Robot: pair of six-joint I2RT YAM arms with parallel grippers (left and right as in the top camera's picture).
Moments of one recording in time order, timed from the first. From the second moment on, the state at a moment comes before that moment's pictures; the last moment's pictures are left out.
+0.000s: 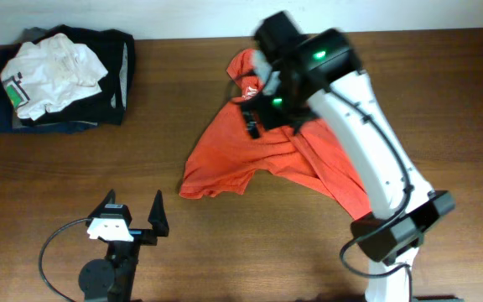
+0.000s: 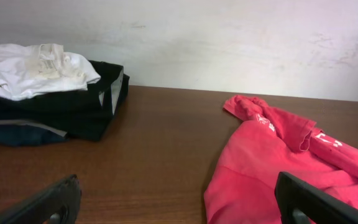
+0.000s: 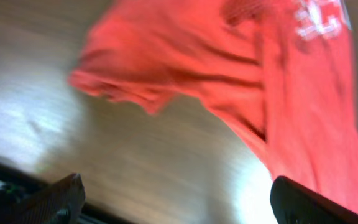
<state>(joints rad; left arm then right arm) 0.08 0.02 0.01 -0.06 0.18 -0.12 0.45 2.04 2.36 -1.69 -0.12 0.16</state>
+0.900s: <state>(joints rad) 0.08 0.02 0.01 -0.06 0.18 -0.12 0.19 2.07 1.69 -1.15 0.12 0.03</state>
